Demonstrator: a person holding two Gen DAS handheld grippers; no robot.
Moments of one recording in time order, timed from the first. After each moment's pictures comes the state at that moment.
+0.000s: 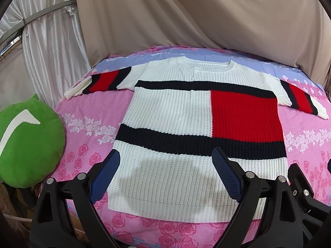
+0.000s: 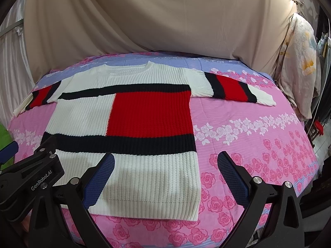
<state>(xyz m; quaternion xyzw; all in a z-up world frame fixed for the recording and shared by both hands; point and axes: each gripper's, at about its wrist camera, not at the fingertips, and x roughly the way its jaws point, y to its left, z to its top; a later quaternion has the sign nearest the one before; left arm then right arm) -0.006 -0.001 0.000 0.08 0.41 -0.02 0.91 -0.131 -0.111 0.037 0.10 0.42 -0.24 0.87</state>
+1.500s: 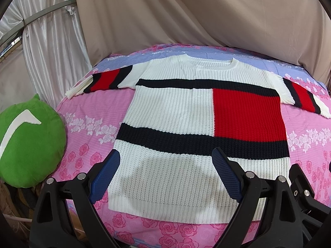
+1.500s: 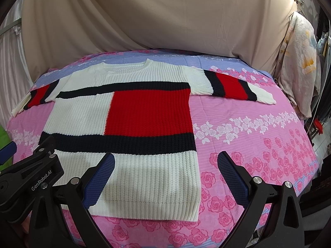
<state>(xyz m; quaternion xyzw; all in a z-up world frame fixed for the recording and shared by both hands) -0.004 0.000 -0.002 0.08 0.41 -0.02 0.91 -0.133 -0.113 0.034 0.10 0.42 -0.24 0.87</state>
